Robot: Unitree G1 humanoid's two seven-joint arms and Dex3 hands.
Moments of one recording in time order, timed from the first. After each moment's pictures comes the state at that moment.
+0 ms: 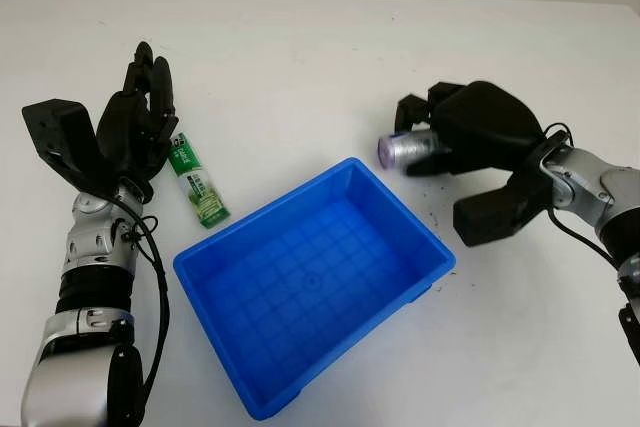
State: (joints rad) left arm -0.68 0.33 0.29 0.65 -0.27 -0.03 -0.29; right arm -1.01 -0.73 0.41 0.98 -0.83 -0.68 -0.38
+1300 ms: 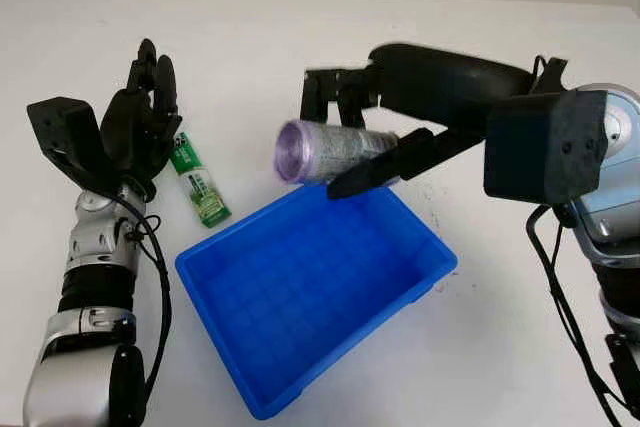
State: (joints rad) left arm -0.68 0.32 0.28 0.63 -0.26 -0.02 -0.27; right arm -0.78 -0.72 0.24 -0.28 -0.08 0.23 0.95
